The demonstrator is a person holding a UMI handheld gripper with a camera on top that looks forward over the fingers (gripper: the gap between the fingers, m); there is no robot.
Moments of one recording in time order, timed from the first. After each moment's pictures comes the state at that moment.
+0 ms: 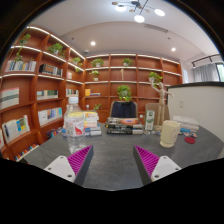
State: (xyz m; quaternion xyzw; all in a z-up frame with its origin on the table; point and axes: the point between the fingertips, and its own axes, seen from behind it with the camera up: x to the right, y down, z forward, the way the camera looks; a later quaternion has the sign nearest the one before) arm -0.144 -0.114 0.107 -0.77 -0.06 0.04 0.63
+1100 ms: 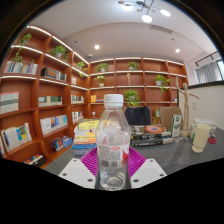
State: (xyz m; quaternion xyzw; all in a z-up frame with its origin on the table) arm -0.290 -0.007 0.101 -0.74 -0.06 0.08 0.66
